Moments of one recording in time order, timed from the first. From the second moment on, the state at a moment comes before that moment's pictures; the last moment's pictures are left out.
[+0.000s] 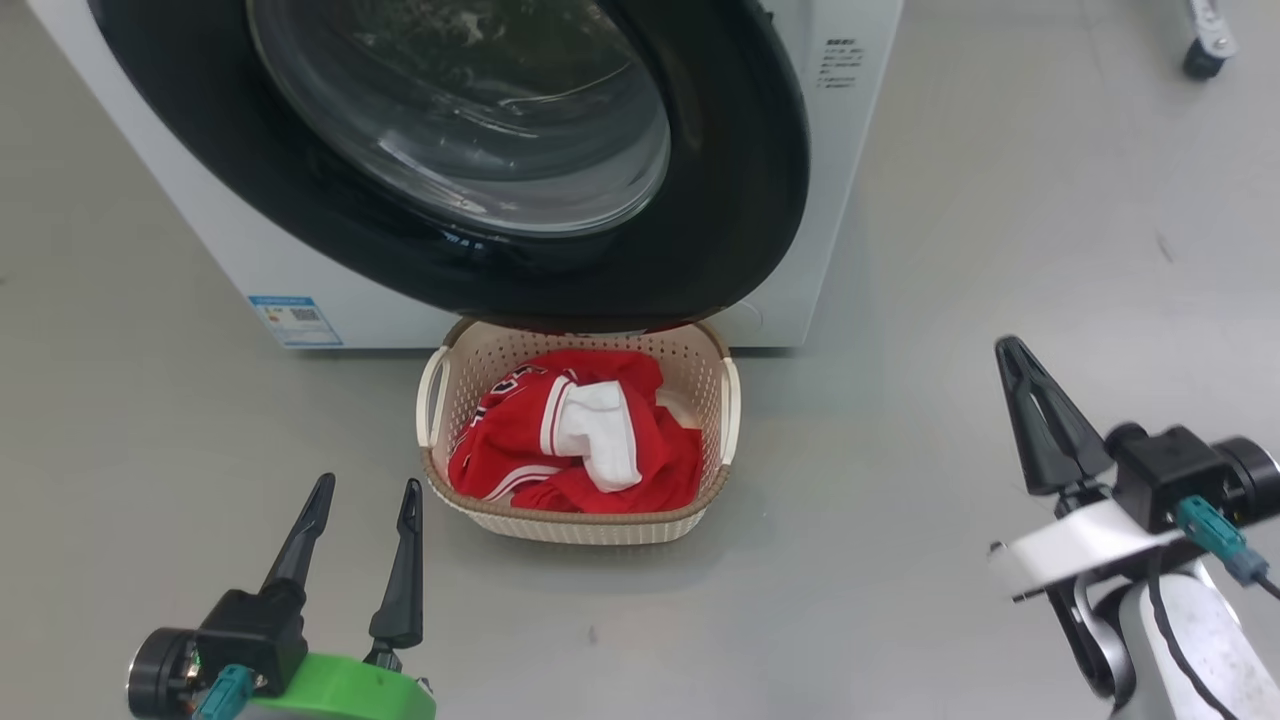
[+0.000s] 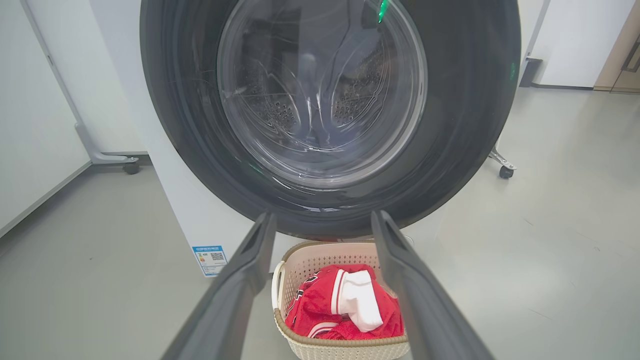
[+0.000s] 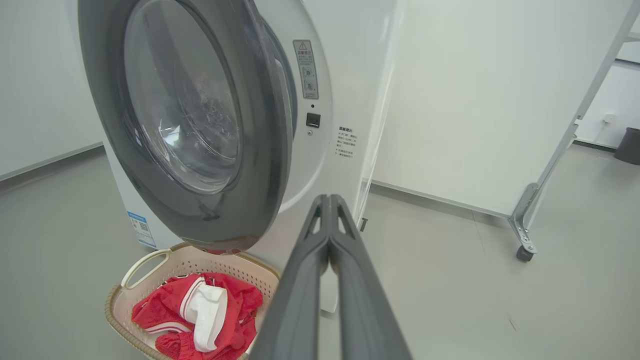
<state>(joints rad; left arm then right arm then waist) 0.07 0.11 -0.24 -0.07 -0.33 0.07 -0.14 -0.08 -0.17 0.15 0.04 0.17 0.08 -0.18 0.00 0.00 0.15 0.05</state>
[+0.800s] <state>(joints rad) -0.02 0.08 -0.27 -0.08 -0.32 0.07 -0.19 -0.56 -0.15 0.26 0.17 0.16 0.11 -0.07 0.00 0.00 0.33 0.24</state>
